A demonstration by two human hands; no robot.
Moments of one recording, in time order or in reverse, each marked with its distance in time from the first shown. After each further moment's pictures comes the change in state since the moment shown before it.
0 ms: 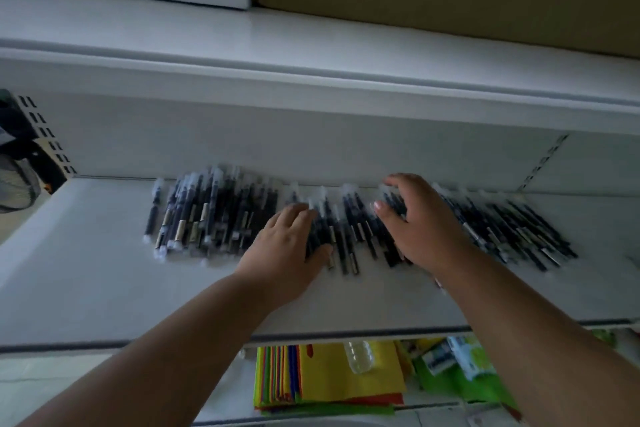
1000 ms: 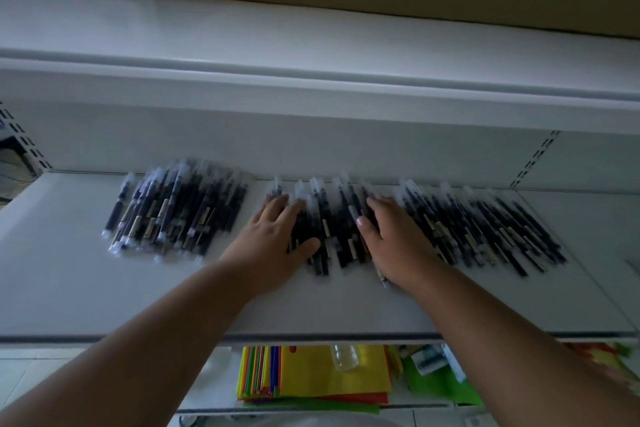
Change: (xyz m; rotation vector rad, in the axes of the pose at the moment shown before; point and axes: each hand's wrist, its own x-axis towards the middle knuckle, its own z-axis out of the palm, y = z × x) left_hand 0.030 0.035 0.021 0.033 -0.129 -0.136; right_hand -0.002 0.065 0.022 0.017 -0.262 0.125
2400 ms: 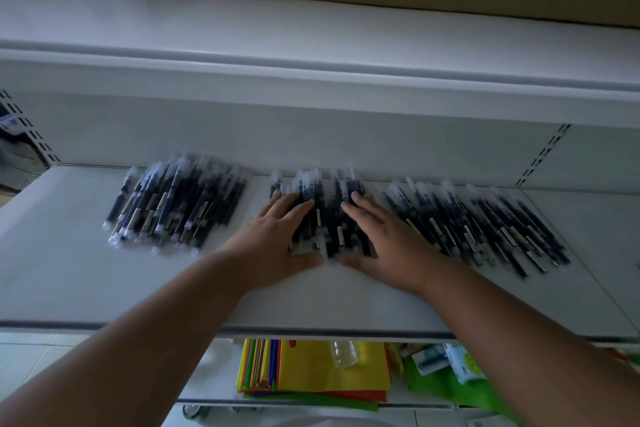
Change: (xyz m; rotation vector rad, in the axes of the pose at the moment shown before) left_hand 0.006 -0.001 0.006 0.074 -0.063 0.106; right_hand 0.001 0.027 -0.004 -0.102 -0.217 -0.372
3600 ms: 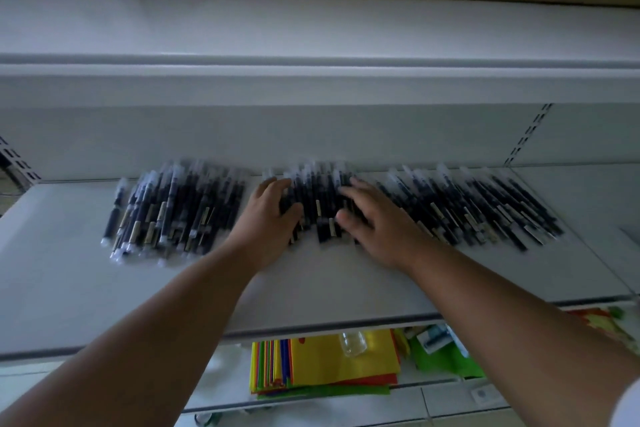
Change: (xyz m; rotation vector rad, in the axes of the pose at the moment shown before) left_hand 0.015 -0.009 -0.012 -0.403 0.226 -0.212; right_hand 0.018 -0.034 0.001 0.221 0.168 0.201
